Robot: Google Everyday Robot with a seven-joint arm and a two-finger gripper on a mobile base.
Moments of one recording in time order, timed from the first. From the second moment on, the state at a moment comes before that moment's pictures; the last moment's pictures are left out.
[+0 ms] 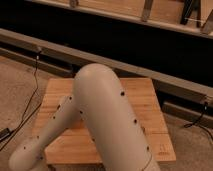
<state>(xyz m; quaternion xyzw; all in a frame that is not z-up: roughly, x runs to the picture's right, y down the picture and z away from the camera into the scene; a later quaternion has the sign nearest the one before) -0.228 0.479 0.578 -0.52 0.33 0.25 0.75</state>
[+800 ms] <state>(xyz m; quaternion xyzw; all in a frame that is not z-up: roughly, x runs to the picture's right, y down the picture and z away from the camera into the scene) -0.248 0.485 0.564 -0.53 0.32 0.24 0.75</state>
